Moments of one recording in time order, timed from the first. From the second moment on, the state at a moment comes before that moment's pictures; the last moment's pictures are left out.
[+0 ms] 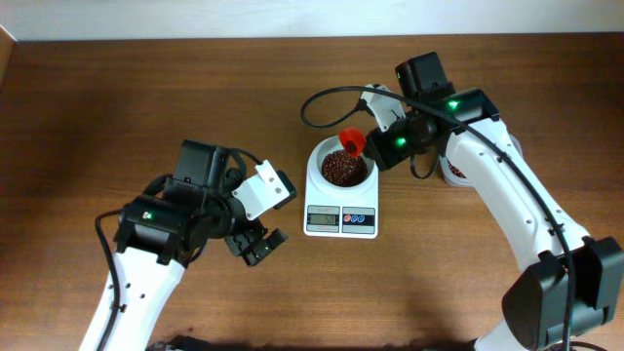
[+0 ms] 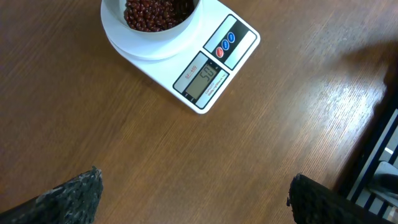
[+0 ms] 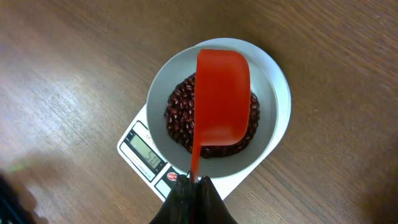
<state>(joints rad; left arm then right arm) -0.27 1.17 1.15 -1.10 0.36 0.64 0.33 1.77 1.57 -0.99 -0.38 -0.20</state>
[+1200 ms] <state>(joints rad) -0.27 1.17 1.15 -1.10 0.36 0.64 -0.10 1.77 1.58 -1.13 -0.72 -0.21</state>
